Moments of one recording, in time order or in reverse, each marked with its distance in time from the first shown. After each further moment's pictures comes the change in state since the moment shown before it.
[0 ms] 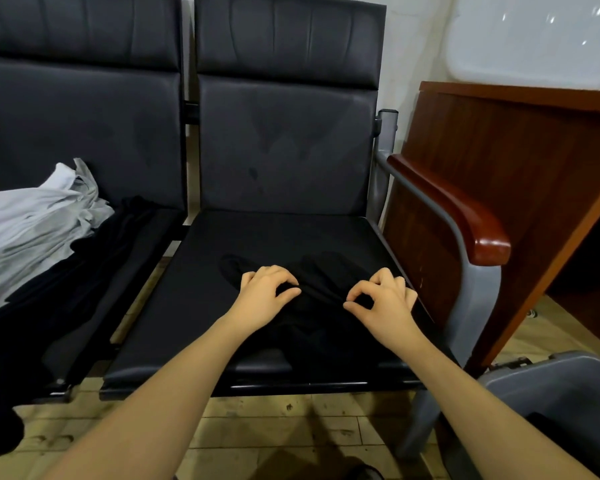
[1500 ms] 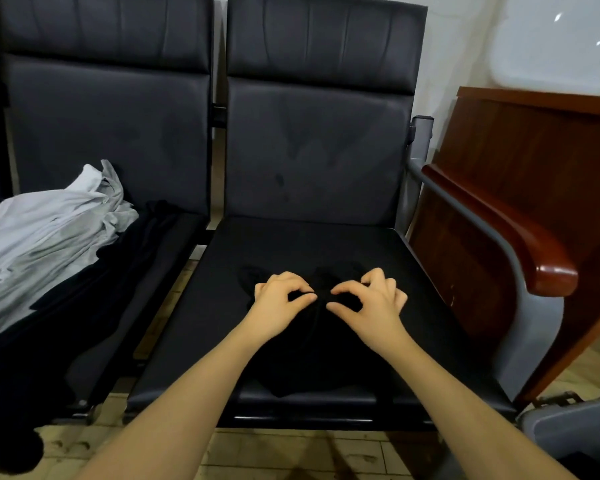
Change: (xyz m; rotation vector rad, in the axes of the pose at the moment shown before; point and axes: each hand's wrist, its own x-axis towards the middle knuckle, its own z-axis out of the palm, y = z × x) left_hand 0.011 -0.025 -0.016 -0.223 0.041 -0.104; right_hand 0.040 -0.049 0.040 0.015 -0.031 -0.084
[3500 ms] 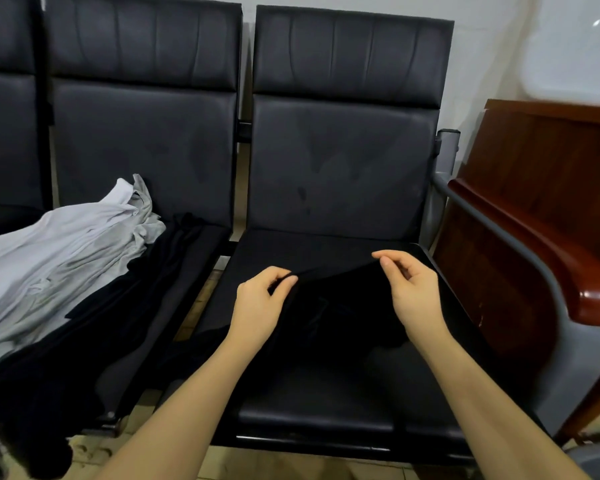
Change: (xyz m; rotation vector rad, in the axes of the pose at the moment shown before) left_hand -0.010 0.000 -0.049 -0.189 0.399 -0.082; right_hand 0.042 -0.013 -0.021 0.824 0.281 0.092
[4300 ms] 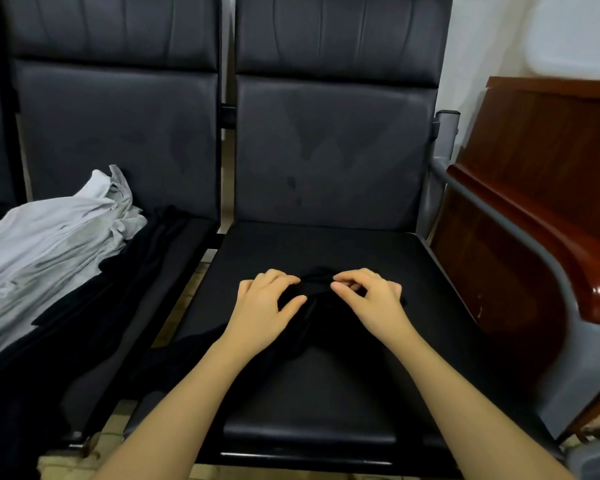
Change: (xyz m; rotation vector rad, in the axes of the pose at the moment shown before) left_hand 0.011 -0.030 0.026 0.468 -0.213 0.275; right_hand 0.005 0.042 0.019 -0.452 -0.296 0.001
